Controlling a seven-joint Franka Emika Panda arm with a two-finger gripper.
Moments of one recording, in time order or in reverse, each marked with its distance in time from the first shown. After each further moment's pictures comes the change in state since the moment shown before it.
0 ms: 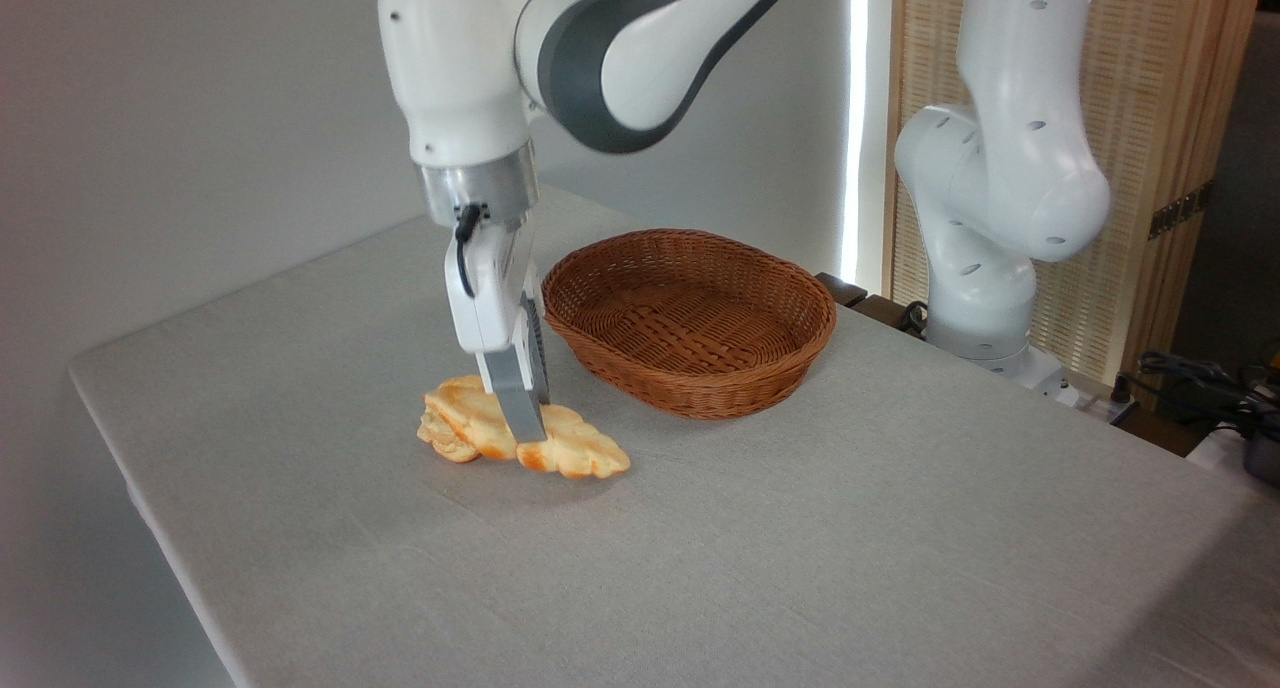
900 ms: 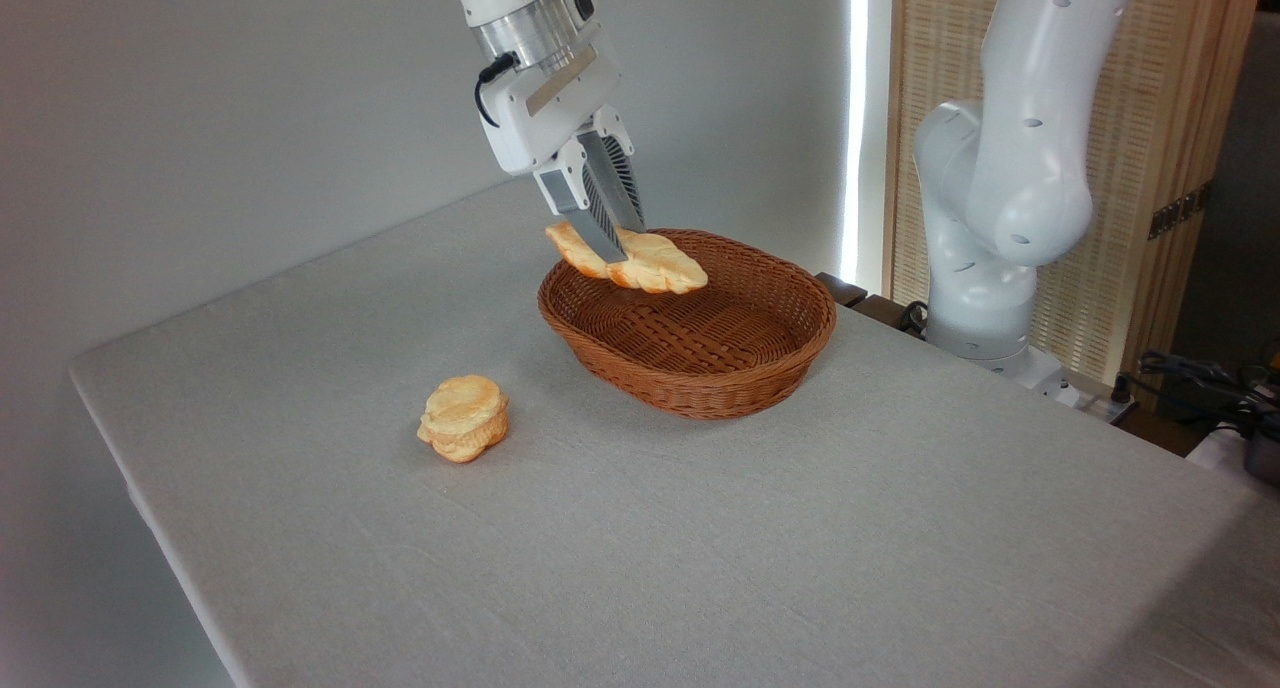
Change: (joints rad) arm -0.238 -0.198 -0.155 -0.018 0.030 -0.457 0.023
